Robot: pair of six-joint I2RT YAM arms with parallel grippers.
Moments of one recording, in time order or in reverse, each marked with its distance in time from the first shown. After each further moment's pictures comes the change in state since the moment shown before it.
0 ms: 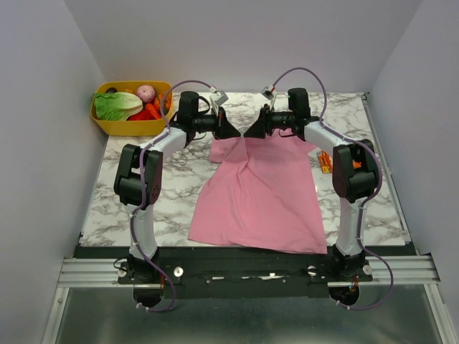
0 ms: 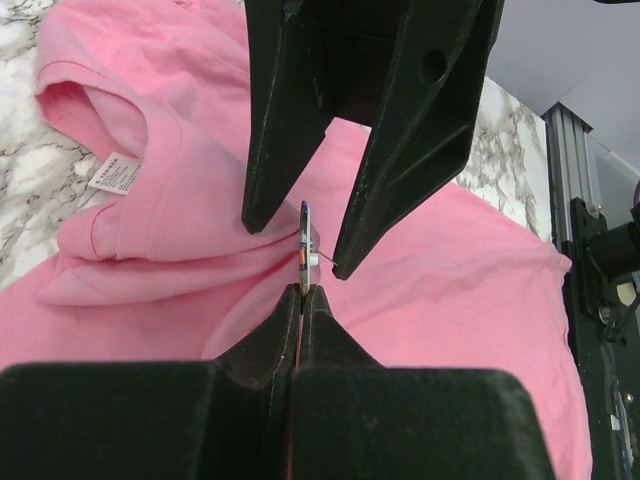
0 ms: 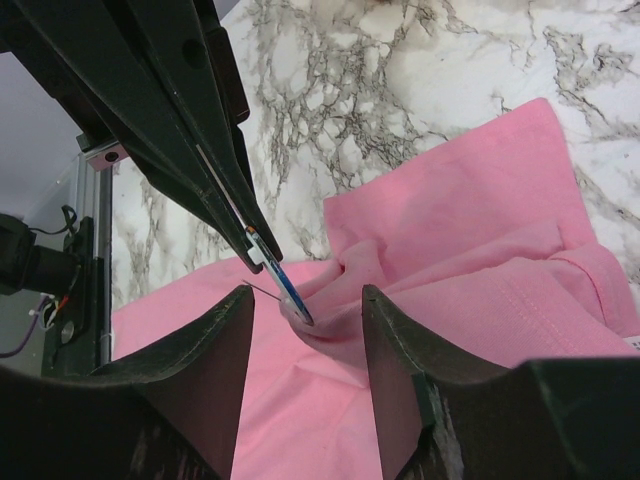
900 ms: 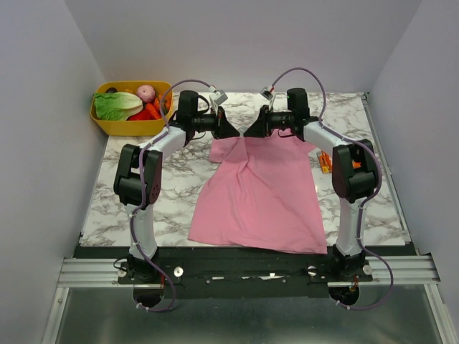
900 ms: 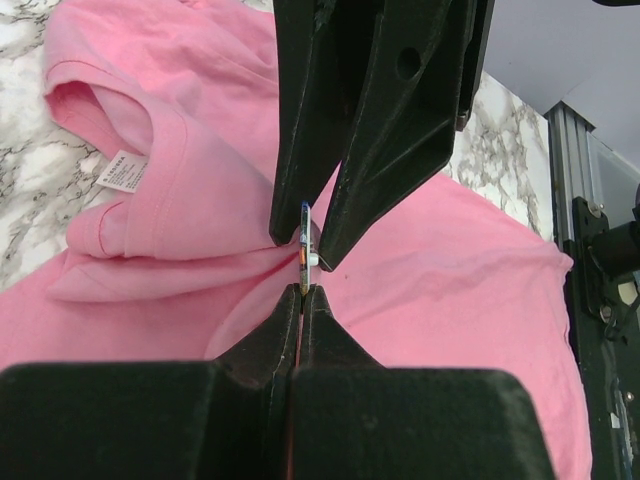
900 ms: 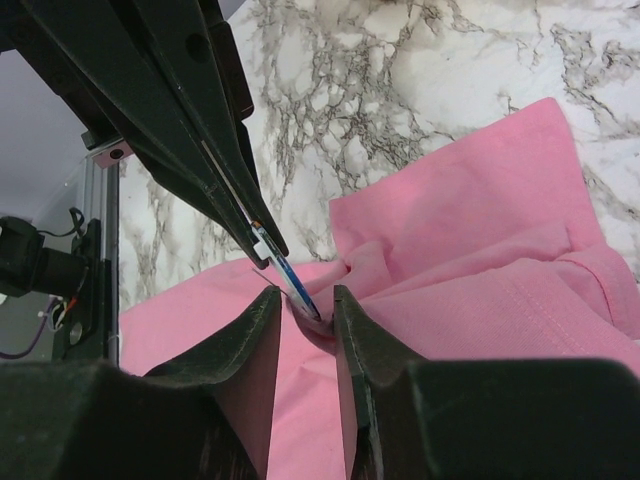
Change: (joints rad) left arm 0.000 0.000 0.013 -0.027 0.000 0.017; right arm 0.005 0.000 0.000 0.003 -0.003 0.019
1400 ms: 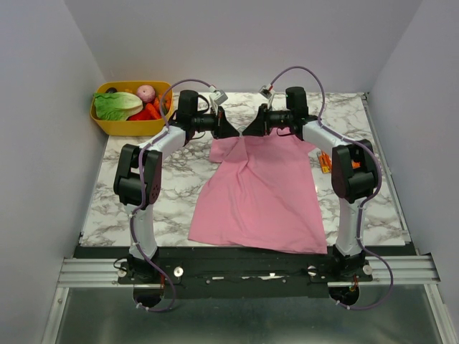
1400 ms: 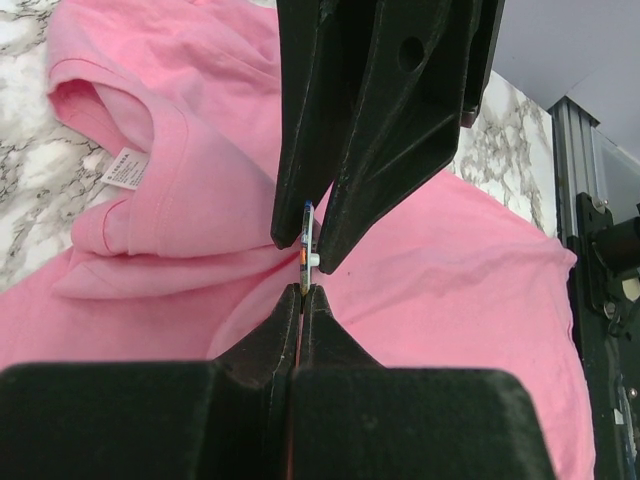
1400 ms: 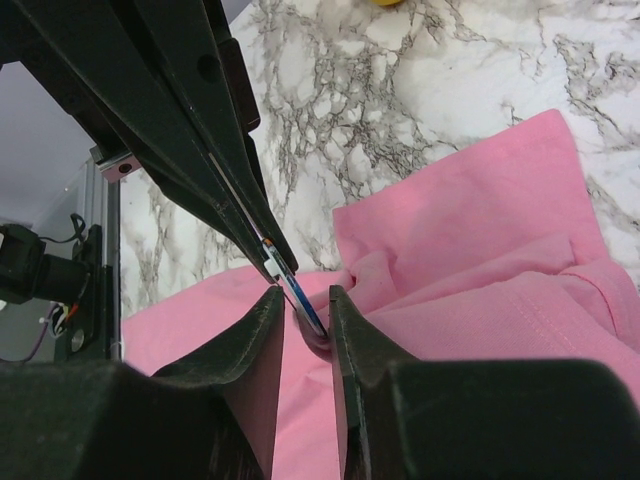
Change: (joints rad) left arm 0.001 0.000 0.008 -0.028 0.000 0.024; right arm 0.013 0.000 0.018 -0.001 0.016 0.026
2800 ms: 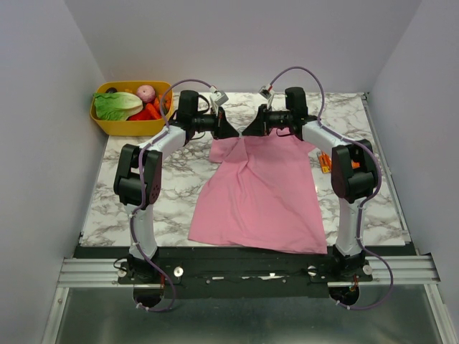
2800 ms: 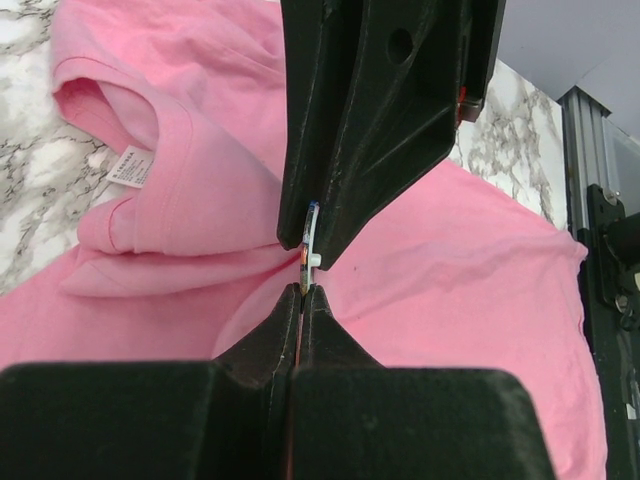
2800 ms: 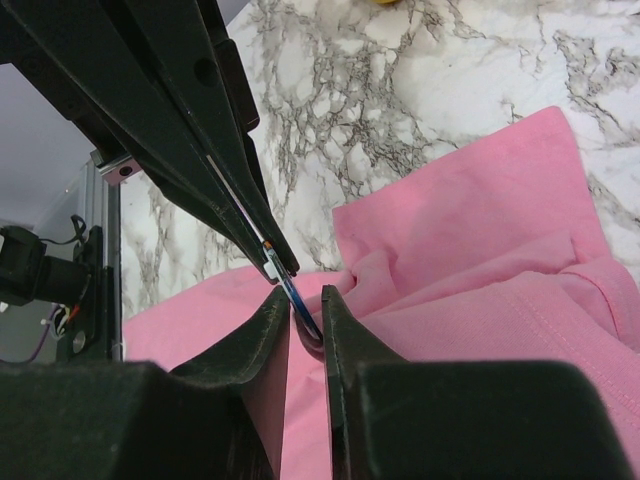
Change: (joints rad) left arm -0.002 0.000 0.006 -0.029 -0.004 0.032; right arm 0.002 0.002 0.000 -0.003 0.010 0.000
